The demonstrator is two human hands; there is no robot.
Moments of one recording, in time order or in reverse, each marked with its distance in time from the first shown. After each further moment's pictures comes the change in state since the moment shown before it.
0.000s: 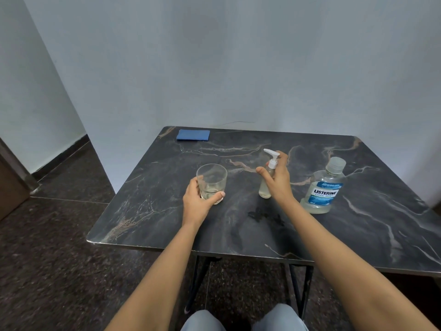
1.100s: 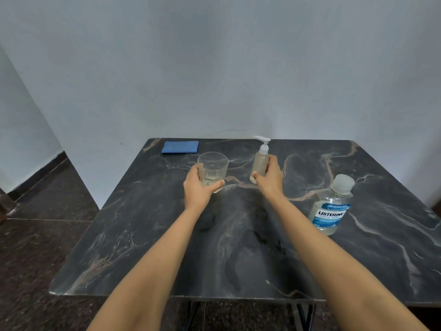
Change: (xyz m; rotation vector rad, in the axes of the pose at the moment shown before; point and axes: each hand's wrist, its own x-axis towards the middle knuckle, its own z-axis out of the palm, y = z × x) left_hand 0.093 0.035 0.043 0.111 -0.012 0.040; right_hand 0.069 0.016 0.023 -0.080 0.104 0.279
